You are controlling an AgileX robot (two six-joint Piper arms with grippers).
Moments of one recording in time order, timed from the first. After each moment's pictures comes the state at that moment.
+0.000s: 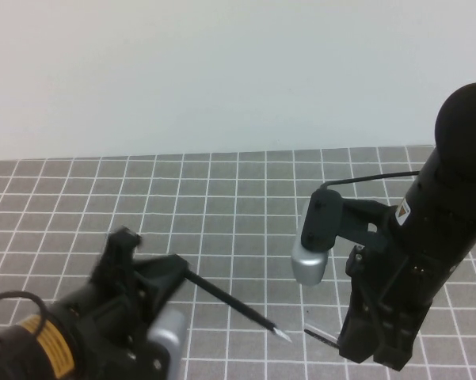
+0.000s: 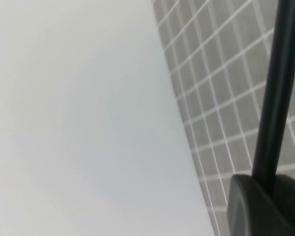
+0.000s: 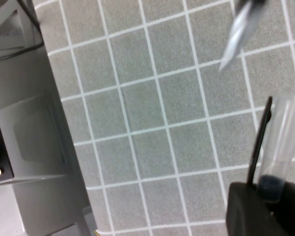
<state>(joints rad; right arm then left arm) 0.63 1.61 -1.27 0.38 1.31 -0.77 -0.58 1.10 -0.42 0.28 -0.33 1.24</state>
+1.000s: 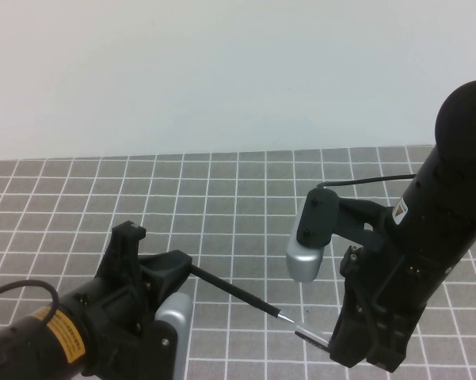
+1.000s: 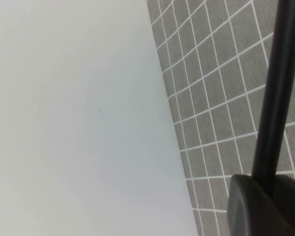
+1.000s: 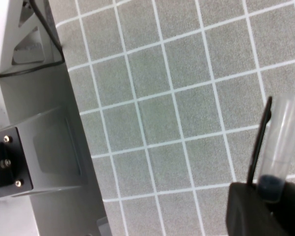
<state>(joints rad) 0.63 1.61 -1.27 0.44 1.31 -0.77 -0.58 1.17 -0.43 0.18 -0.36 1.27</state>
